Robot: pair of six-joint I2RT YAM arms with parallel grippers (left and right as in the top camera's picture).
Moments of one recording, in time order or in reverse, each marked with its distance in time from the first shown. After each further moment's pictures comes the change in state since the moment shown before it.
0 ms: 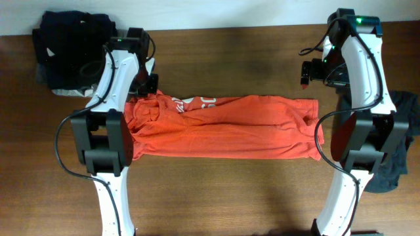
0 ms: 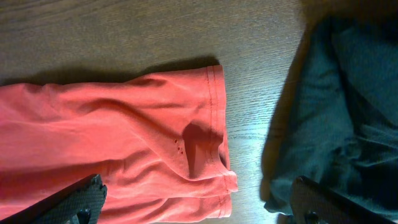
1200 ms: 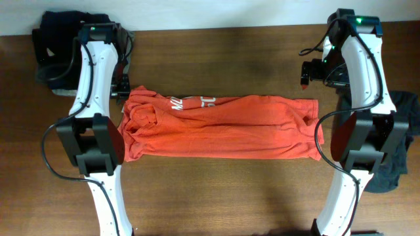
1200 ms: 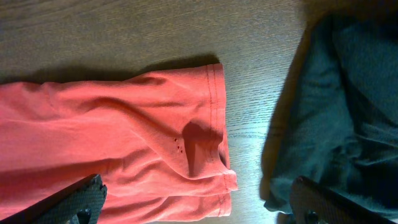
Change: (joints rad) left arm 0.080 0.001 0.201 -0.384 -0.257 -0.228; right arm 0.000 0.000 0.000 -0.005 0.000 0.000
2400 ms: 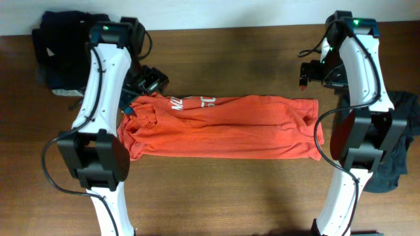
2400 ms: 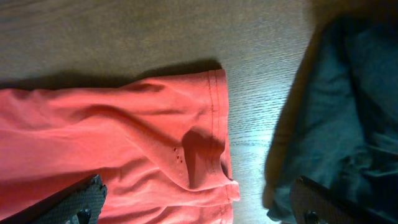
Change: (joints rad) left arm -0.103 -0.171 -0.150 0.049 0.451 -0.653; right arm 0.000 0.016 -0.034 0.039 0.000 0.000
